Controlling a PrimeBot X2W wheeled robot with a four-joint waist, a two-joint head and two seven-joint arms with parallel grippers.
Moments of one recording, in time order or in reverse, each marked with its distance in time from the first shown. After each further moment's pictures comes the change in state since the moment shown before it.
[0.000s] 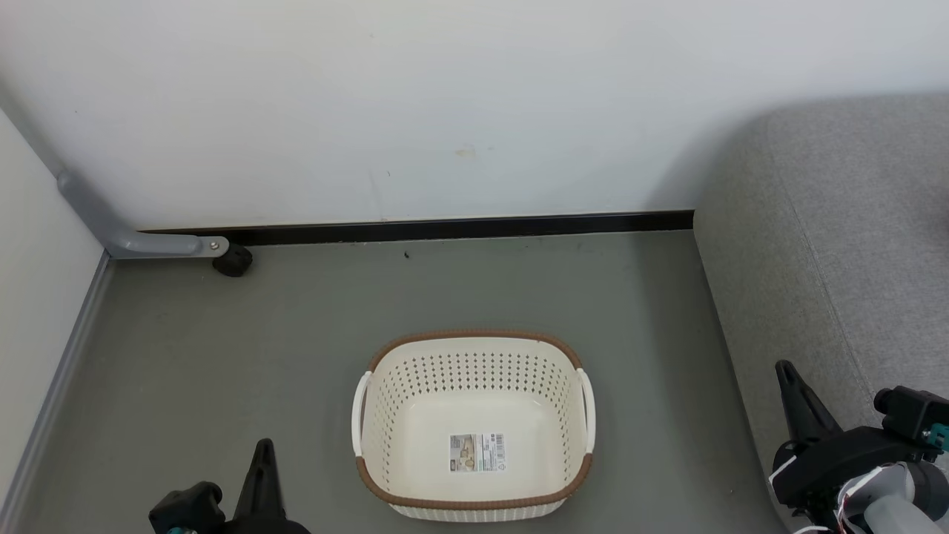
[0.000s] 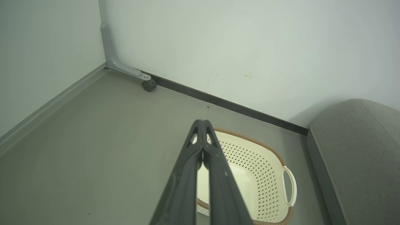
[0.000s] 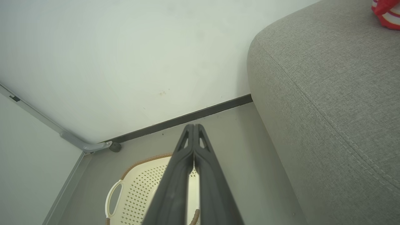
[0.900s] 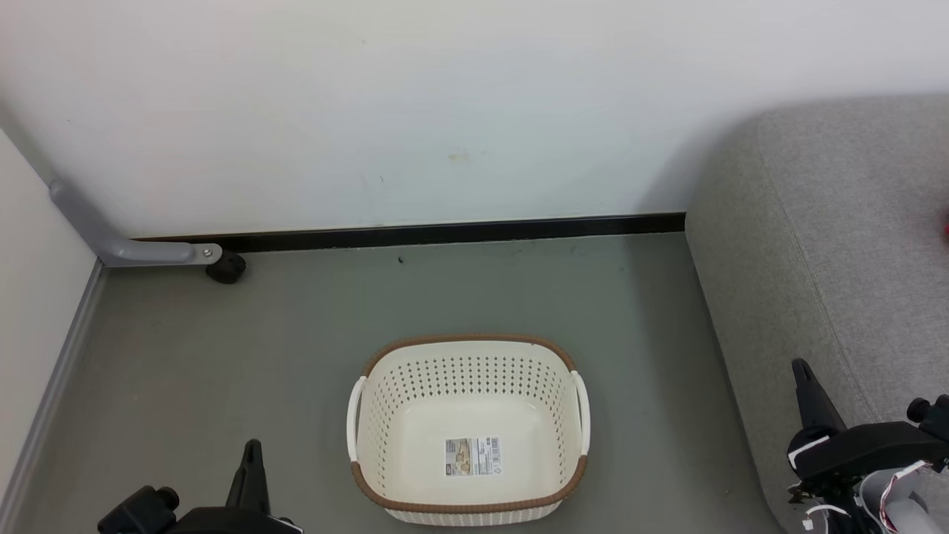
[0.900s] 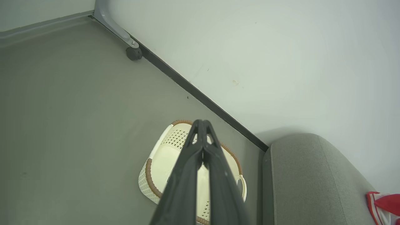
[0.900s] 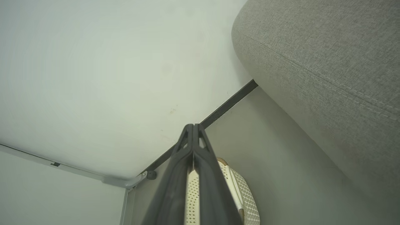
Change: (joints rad) left arm -0.004 -0.002 0.064 -0.029 -0.346 -0.070 0.100; right arm 0.030 0.076 -0.155 -0.055 0.264 0.023 0.104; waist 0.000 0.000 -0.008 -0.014
